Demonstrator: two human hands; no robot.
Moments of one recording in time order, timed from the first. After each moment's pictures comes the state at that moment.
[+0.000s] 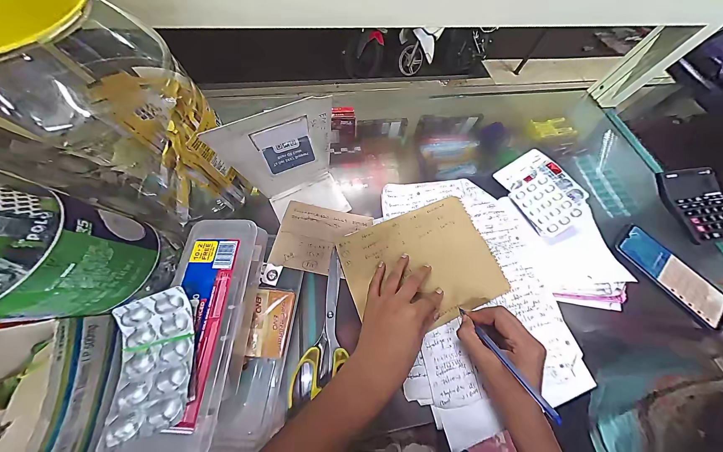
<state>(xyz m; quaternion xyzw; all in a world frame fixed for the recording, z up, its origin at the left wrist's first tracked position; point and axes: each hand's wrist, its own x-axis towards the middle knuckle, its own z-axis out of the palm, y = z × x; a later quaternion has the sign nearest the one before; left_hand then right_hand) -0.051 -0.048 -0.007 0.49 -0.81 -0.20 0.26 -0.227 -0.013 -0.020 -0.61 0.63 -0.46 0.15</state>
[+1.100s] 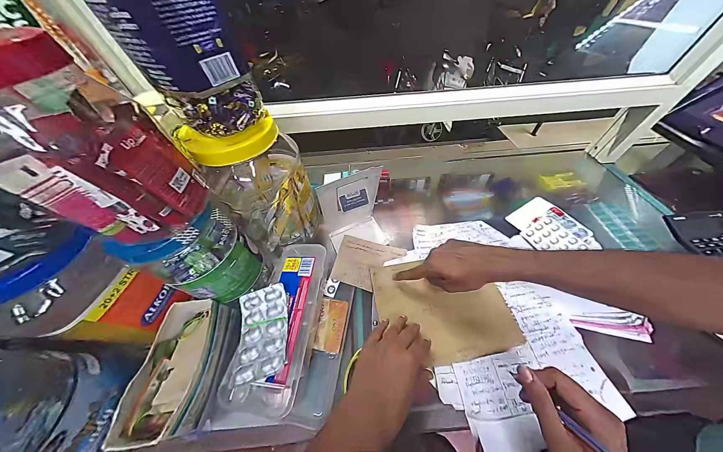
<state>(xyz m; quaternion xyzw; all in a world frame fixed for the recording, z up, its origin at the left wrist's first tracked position) 0.012 0.005 0.054 0.52 -0.81 -0.25 0.09 -0.234 0.040 0.024 -0.66 0.53 -0.49 0.19</state>
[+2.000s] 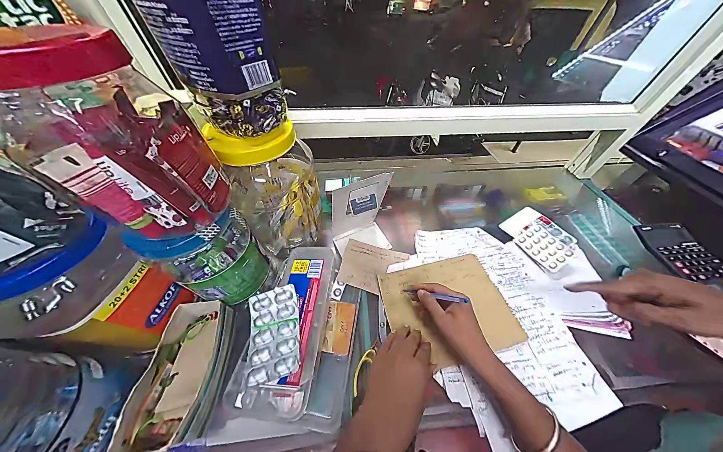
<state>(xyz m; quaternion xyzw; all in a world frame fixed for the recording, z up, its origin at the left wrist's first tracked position) 0.009 0.018 0.018 0.53 -0.80 -0.22 0.18 -0.132 -0.064 0.009 -0.63 0.50 -0.43 0.41</state>
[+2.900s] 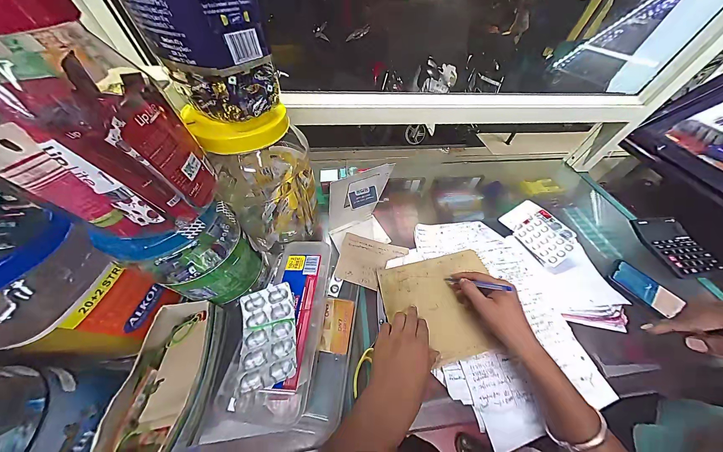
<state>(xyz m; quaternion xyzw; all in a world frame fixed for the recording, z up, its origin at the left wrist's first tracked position) 0.003 -0.009 0.040 0.56 -0.78 -0.28 0.02 -0.196 -0.083 0.015 -0.65 0.58 -0.40 0.29</state>
